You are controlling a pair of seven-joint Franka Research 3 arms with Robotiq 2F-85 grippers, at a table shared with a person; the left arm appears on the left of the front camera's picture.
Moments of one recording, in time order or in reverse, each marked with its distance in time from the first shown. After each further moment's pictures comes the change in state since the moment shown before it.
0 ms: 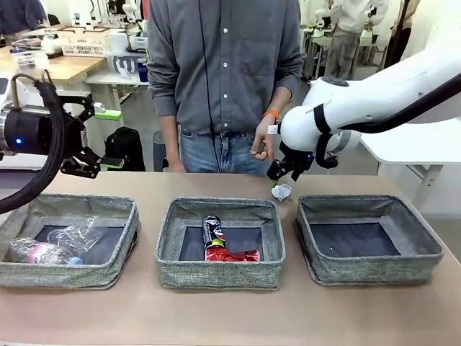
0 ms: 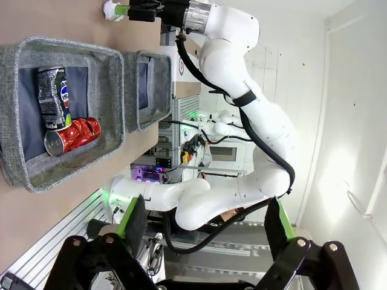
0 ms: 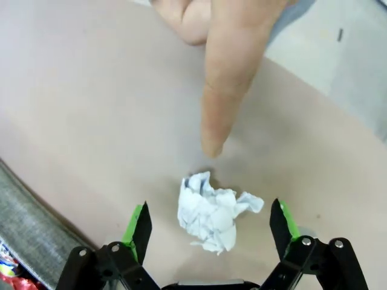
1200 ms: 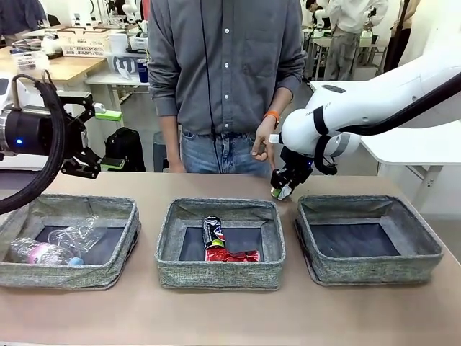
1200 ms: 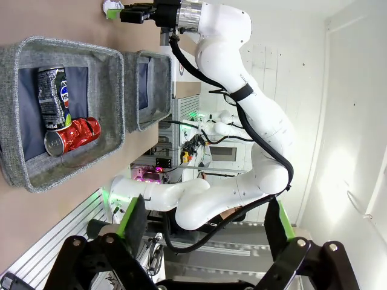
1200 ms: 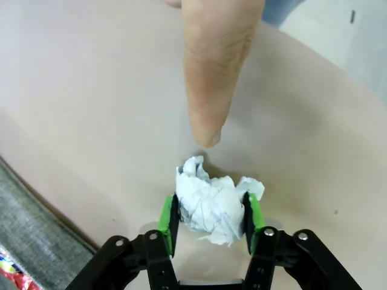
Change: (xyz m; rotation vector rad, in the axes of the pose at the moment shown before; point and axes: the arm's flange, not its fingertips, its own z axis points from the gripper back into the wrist) left arm 0.000 0.000 0.000 0.000 0.000 0.000; right arm -0.007 -0.007 -0.017 0.042 0.066 -0.032
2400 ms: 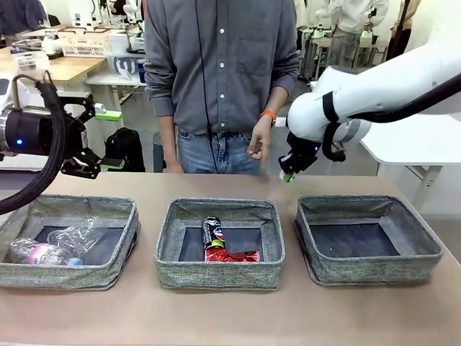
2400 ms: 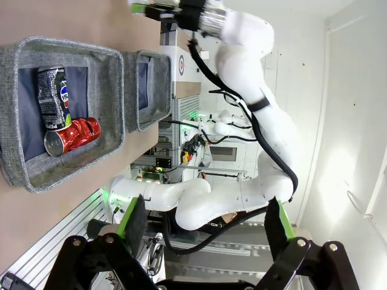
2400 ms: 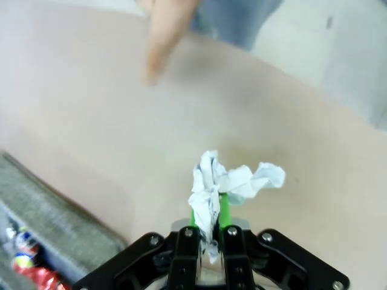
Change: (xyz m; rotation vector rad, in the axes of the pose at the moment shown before) left arm 0.000 0.000 0.000 0.000 0.000 -0.001; right arm -0.007 0.007 0.080 -0.082 -0.078 -0.062
